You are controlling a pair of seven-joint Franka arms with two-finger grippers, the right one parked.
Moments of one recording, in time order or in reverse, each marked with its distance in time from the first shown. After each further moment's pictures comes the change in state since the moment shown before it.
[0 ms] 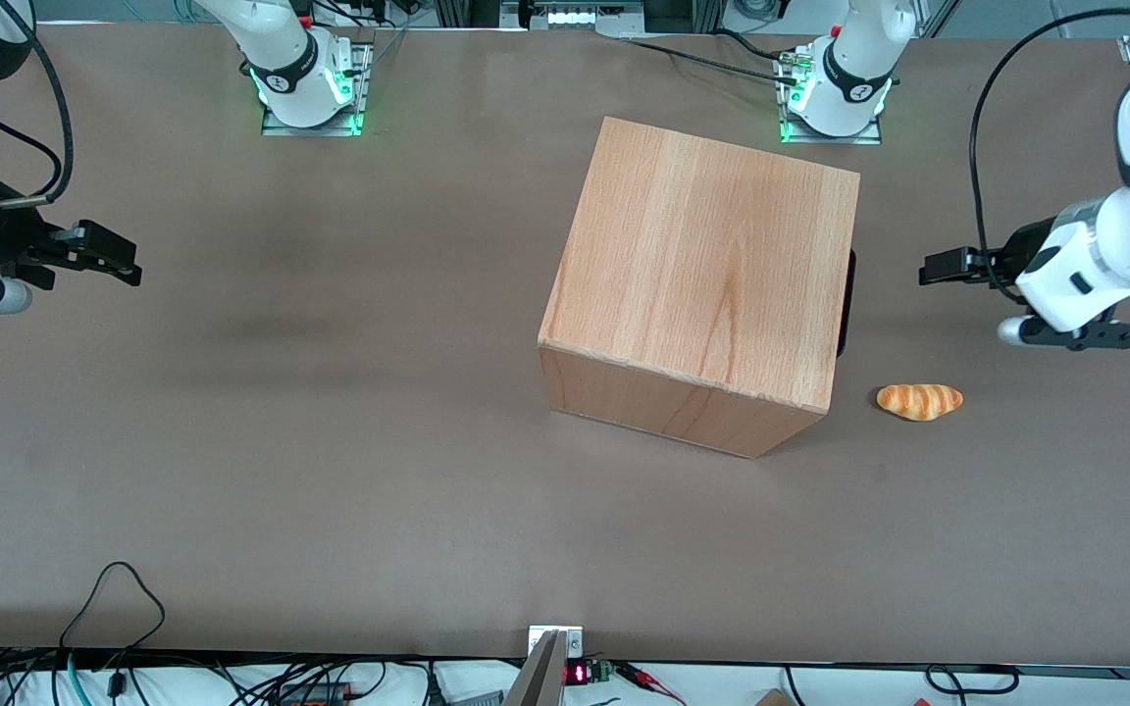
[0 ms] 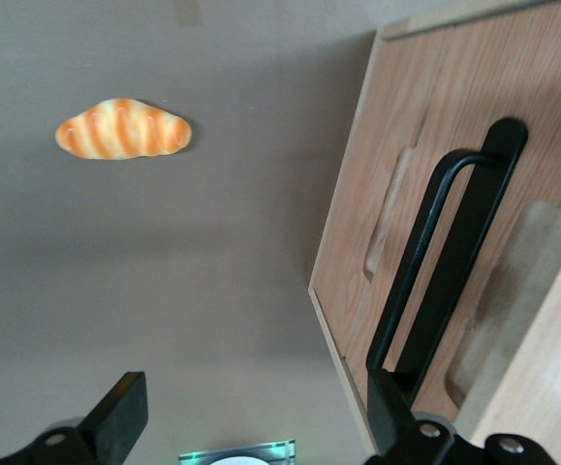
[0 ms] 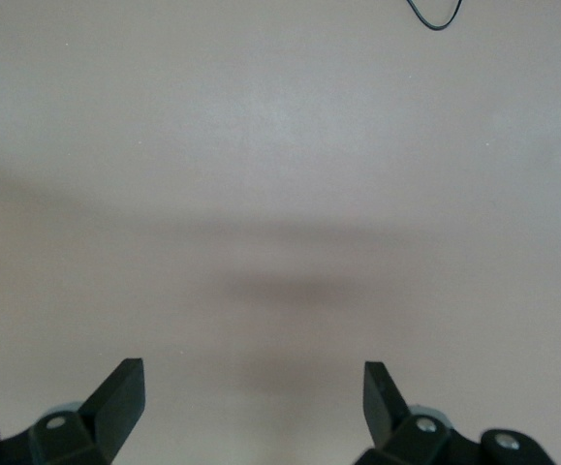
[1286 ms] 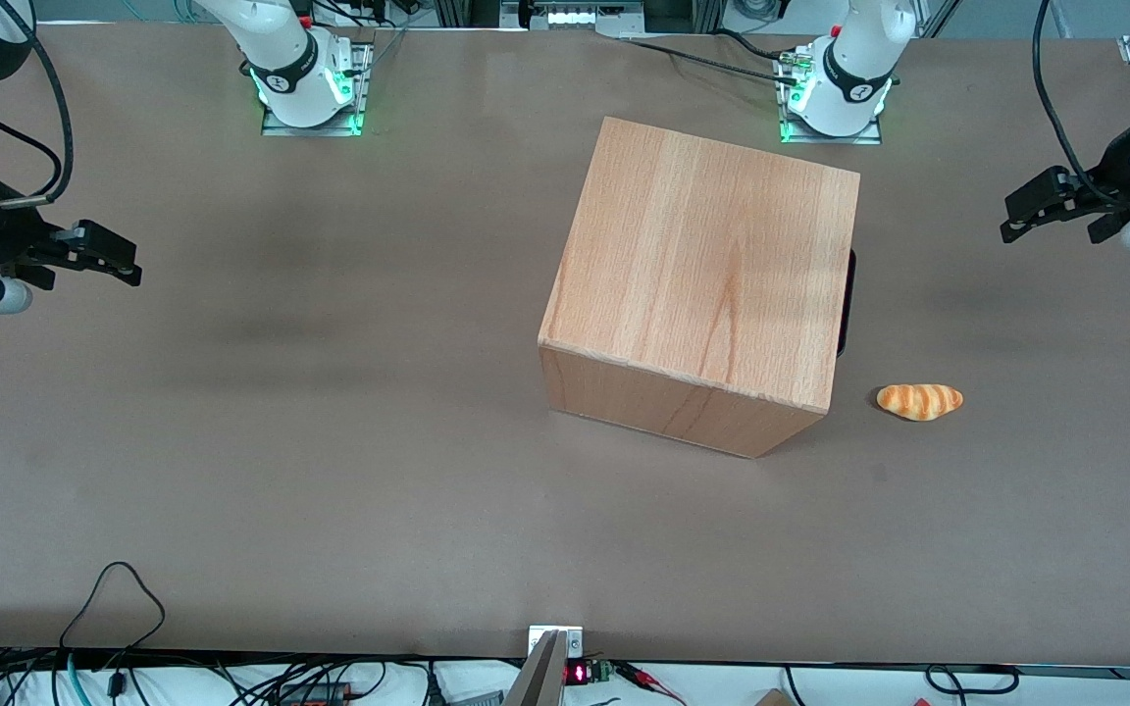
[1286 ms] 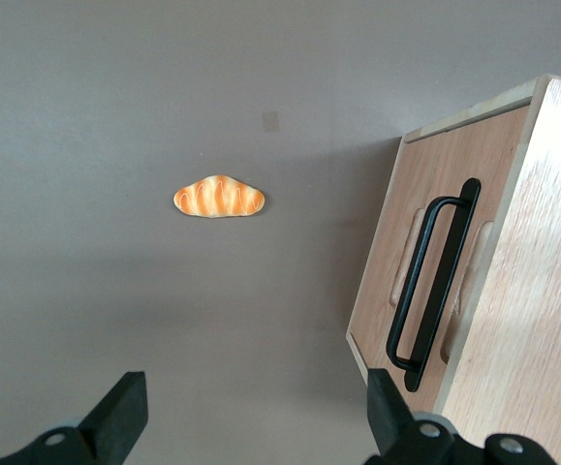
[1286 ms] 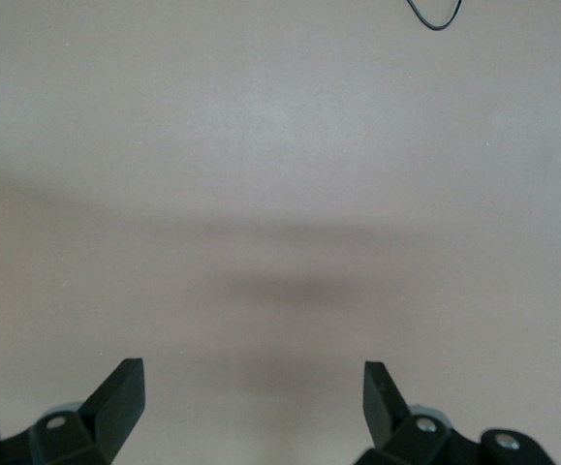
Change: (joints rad) arm -0.001 -0.230 0.008 0.001 0.112 0.046 -0.084
